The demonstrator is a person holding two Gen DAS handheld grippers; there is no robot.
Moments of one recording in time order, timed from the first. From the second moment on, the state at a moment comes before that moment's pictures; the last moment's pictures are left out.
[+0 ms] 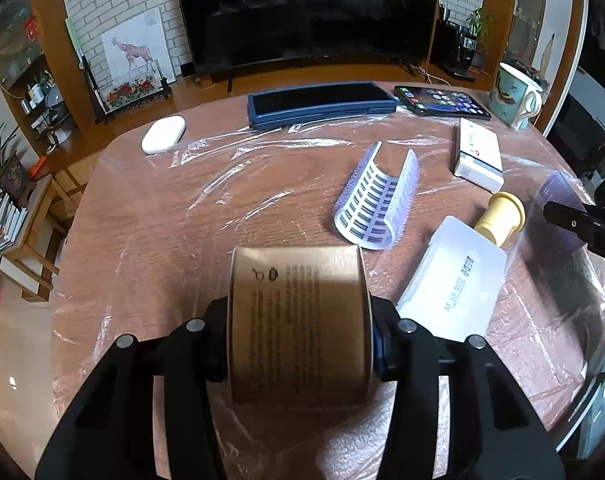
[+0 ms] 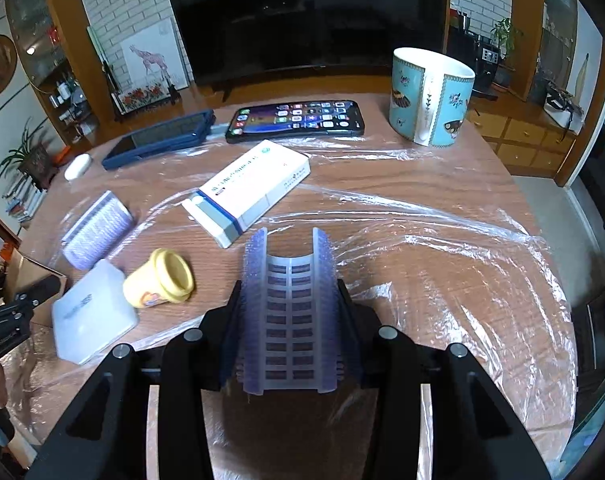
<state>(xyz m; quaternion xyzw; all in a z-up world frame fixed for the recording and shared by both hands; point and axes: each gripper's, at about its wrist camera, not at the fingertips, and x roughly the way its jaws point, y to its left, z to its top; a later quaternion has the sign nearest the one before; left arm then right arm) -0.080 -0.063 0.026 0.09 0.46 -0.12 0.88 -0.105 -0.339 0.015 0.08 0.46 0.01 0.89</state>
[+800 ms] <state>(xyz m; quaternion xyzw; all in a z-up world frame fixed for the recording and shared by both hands) -0.122 -0.056 0.049 0.07 0.43 -0.12 0.89 -0.155 -0.330 0.032 0.09 0.45 0.05 0.89</state>
